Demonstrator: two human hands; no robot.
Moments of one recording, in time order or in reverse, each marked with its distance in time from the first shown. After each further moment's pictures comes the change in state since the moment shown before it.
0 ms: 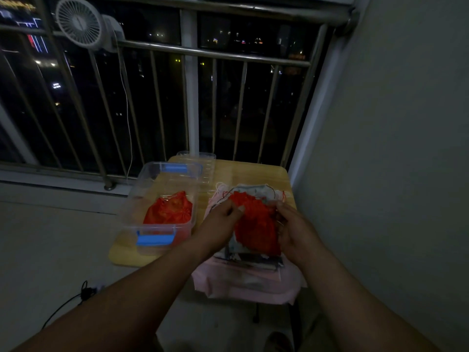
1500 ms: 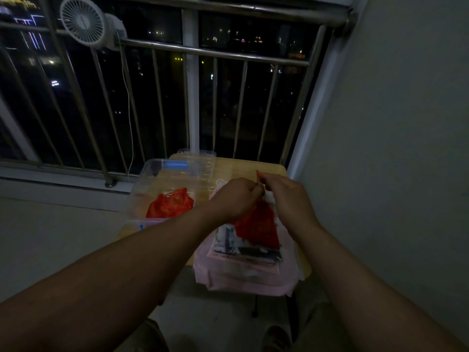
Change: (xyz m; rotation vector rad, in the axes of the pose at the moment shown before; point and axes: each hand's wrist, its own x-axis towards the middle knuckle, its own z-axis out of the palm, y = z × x) left_hand 0.019 0.067 0.001 0.430 -0.112 0.186; right_hand -0.018 -0.036 0.030 -0.645 -0.023 -0.511
